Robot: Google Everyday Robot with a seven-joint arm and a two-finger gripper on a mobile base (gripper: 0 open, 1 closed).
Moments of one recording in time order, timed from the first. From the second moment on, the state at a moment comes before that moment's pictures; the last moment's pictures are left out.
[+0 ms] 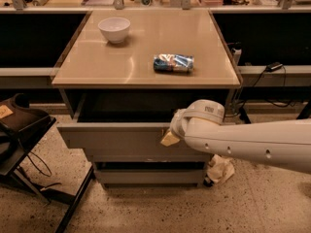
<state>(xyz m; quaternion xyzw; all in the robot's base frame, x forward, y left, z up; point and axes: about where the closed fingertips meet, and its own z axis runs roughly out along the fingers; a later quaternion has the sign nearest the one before) 0.636 -0.081 0.632 -0.49 0.79 -0.09 0.35</state>
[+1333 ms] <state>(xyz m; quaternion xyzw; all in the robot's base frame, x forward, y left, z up) 0.596 -0.074 0.633 -0.45 0.81 -0.09 0.37</state>
